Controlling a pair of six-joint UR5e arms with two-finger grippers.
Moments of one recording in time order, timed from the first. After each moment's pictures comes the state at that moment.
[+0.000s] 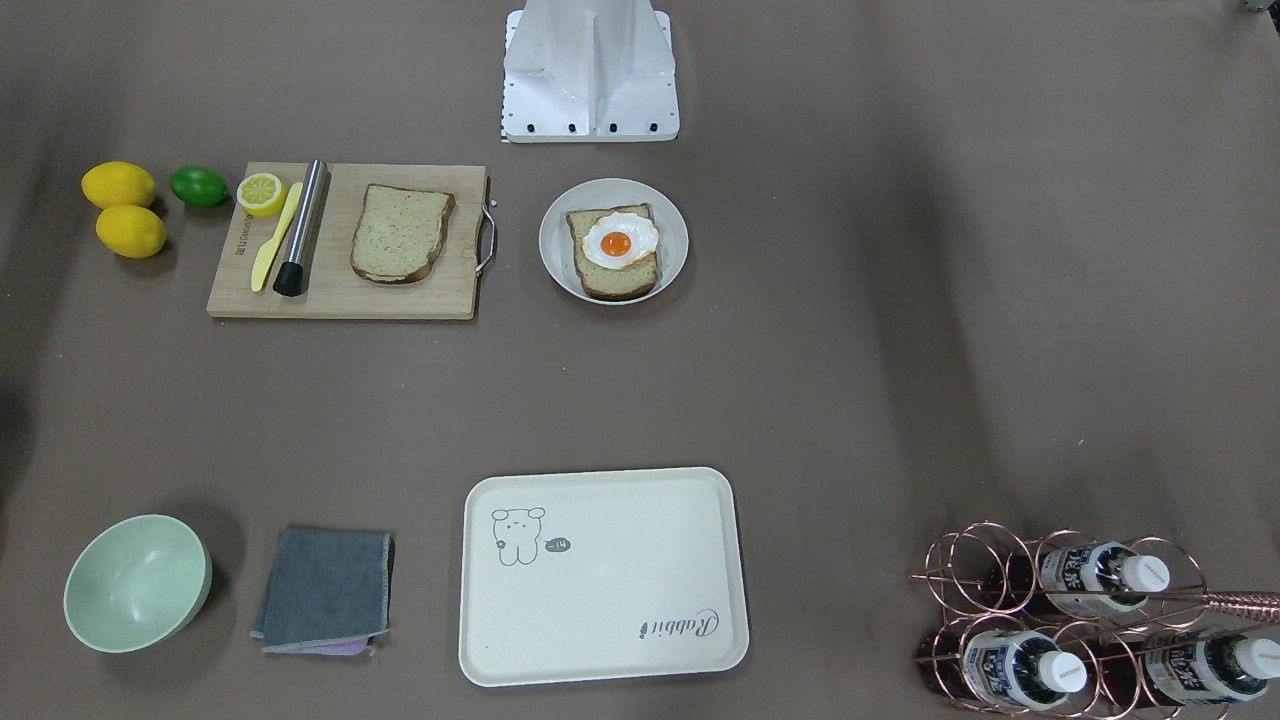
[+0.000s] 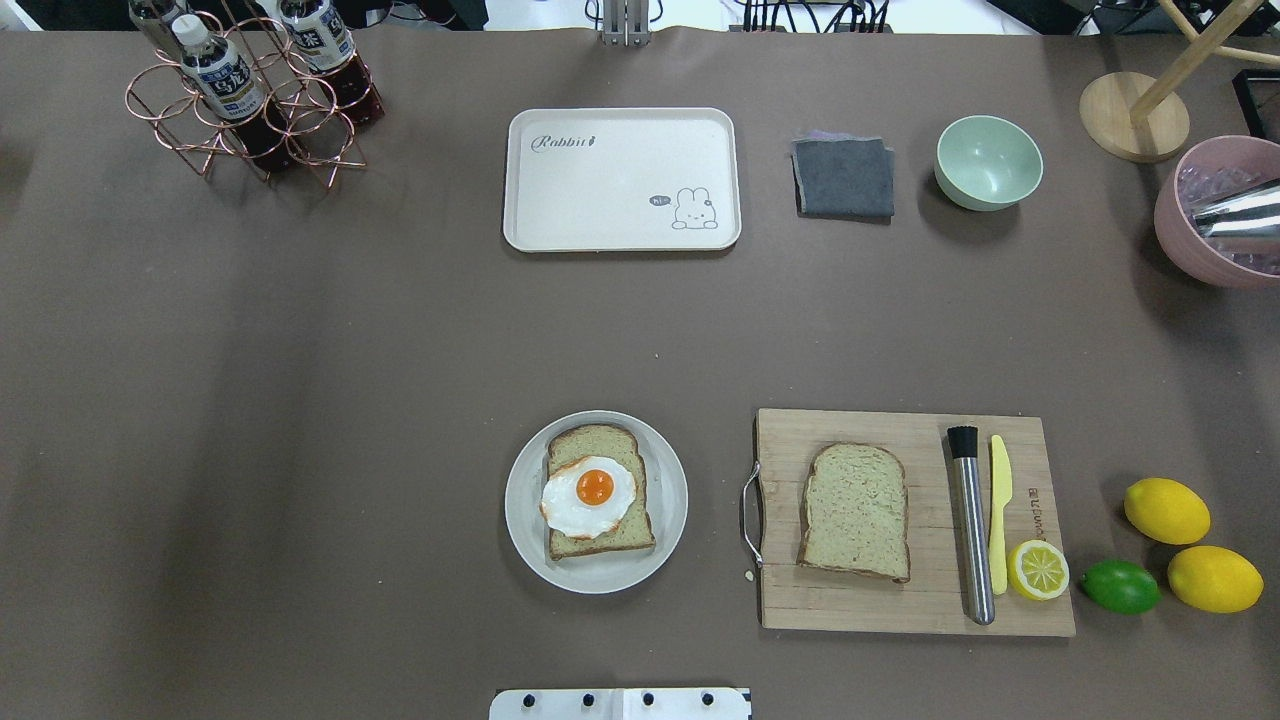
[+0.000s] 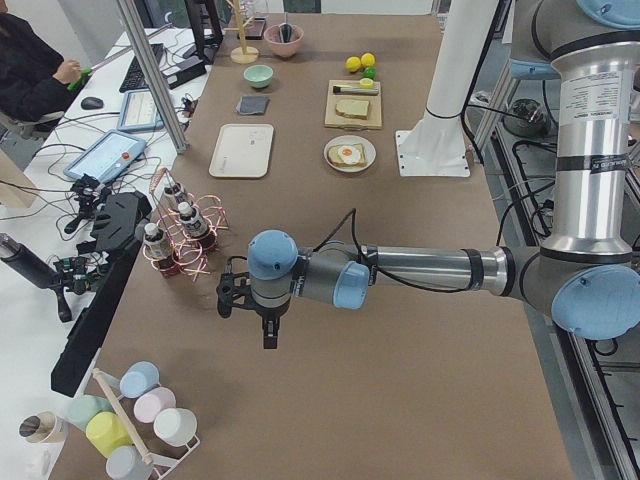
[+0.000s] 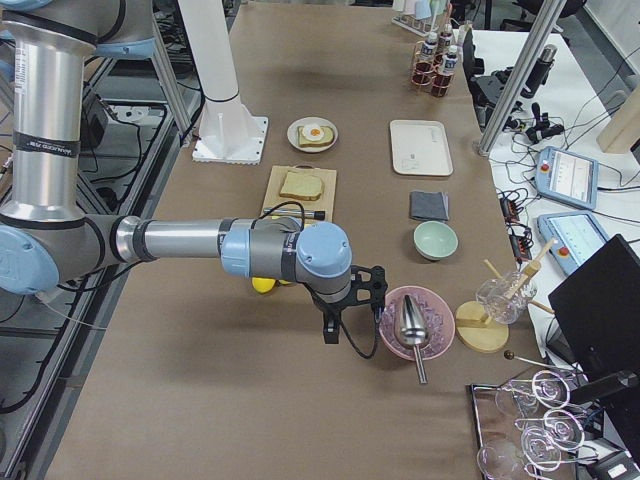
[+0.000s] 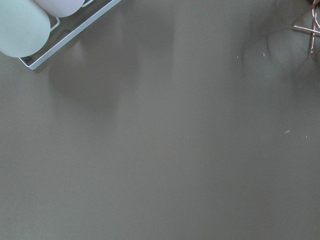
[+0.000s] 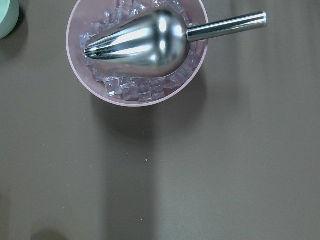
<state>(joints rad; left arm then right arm) -1.57 -1.52 -1.64 -1.78 -2.40 -0.25 1.70 -1.73 1.80 -1.65 2.44 -0.07</state>
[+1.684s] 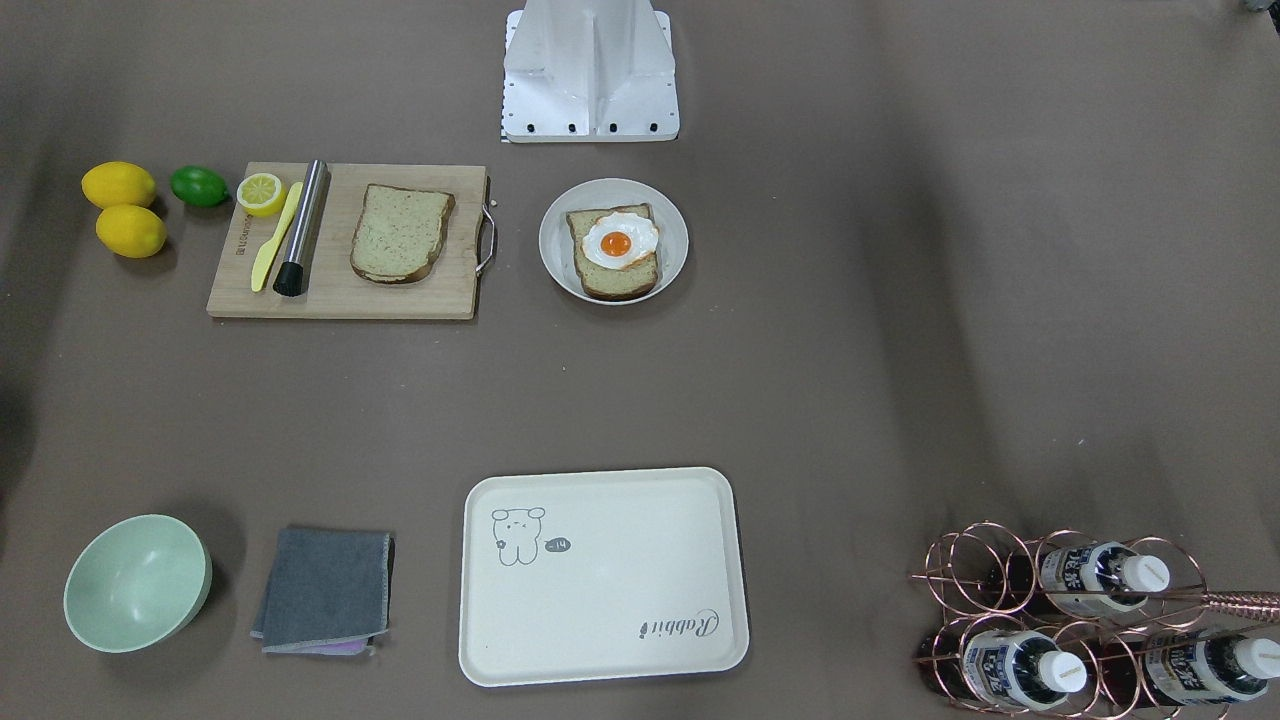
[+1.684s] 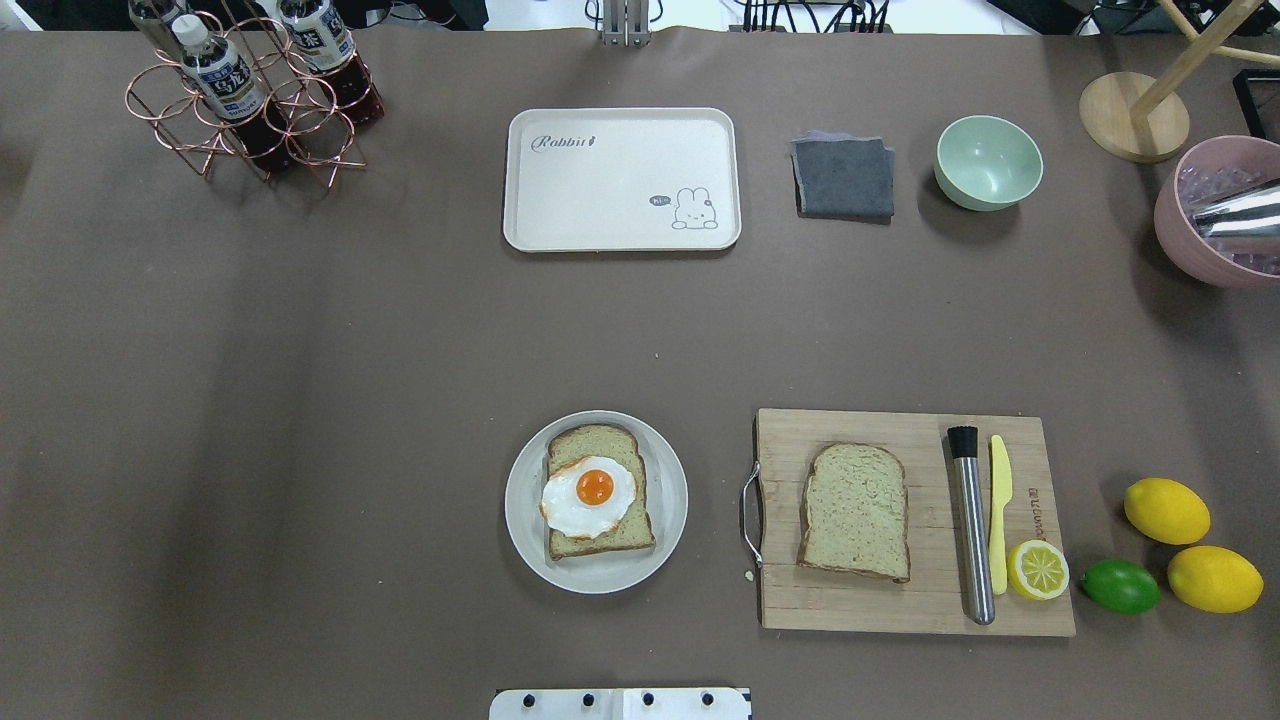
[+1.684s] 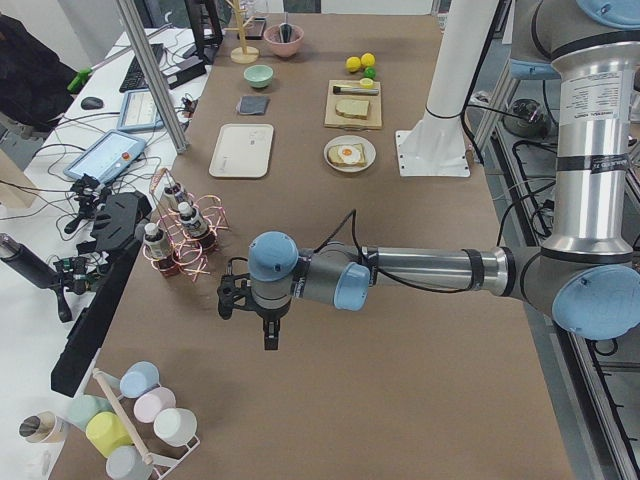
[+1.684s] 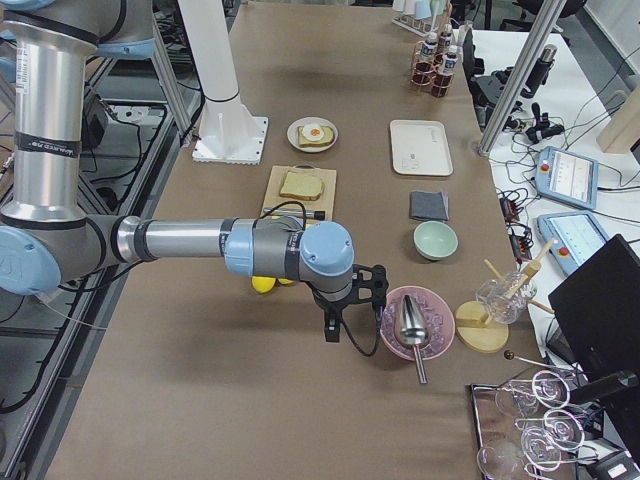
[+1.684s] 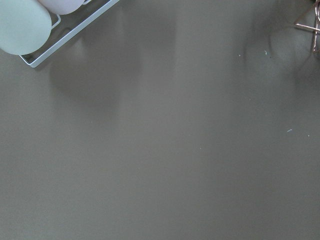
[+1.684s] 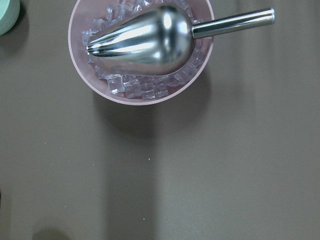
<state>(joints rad) -1.57 -1.52 -1.63 -1.78 -2.40 -0.25 1.68 -1.72 1.80 -1.65 2.44 -0.07</state>
